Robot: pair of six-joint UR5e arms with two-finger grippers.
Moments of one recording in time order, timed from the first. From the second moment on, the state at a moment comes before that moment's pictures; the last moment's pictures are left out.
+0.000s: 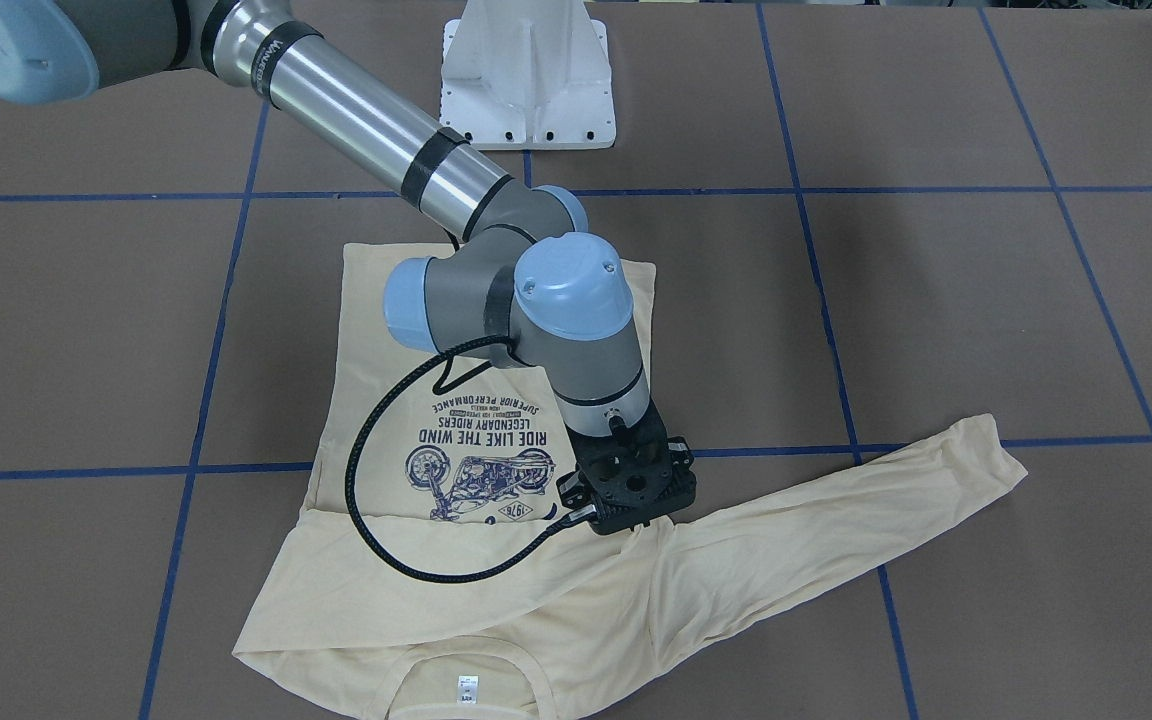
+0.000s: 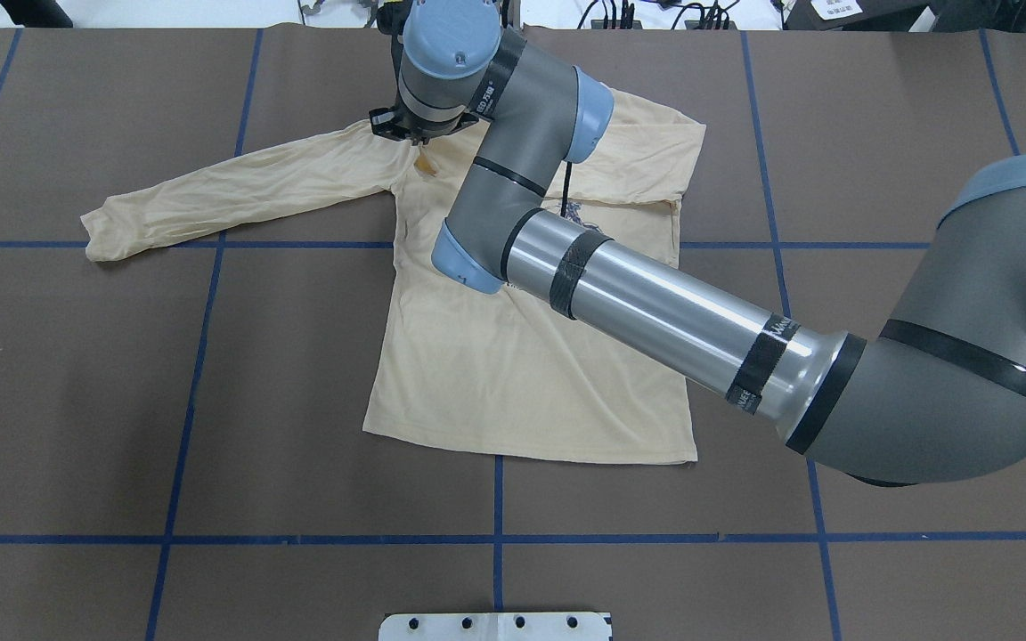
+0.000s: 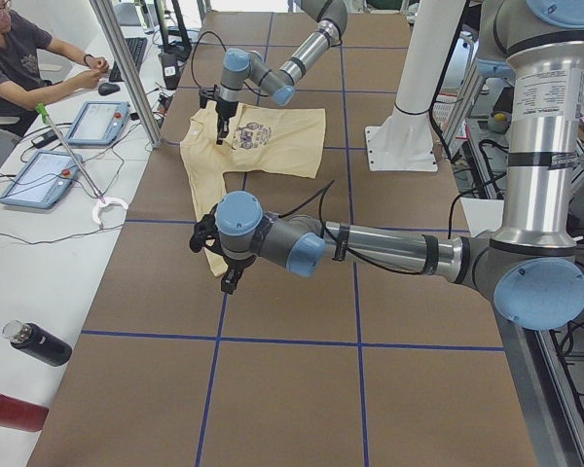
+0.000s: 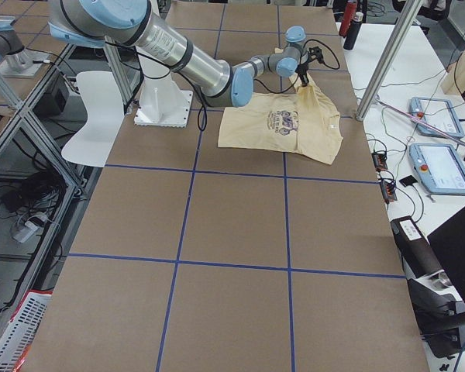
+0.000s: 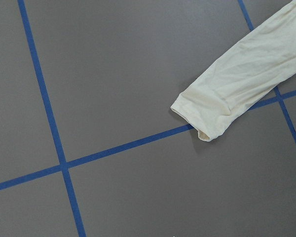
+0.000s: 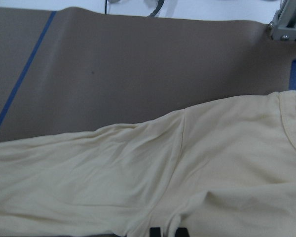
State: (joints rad) left arm -1.47 -1.56 -1.69 -1.86 -2.49 -0.06; right arm 0.68 -0.29 0.70 -0.91 1.76 1.01
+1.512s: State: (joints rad) left arm -1.16 -1.65 -1.69 -2.09 -2.16 -0.78; right arm 0.81 -0.58 1.25 -1.45 1.93 1.08
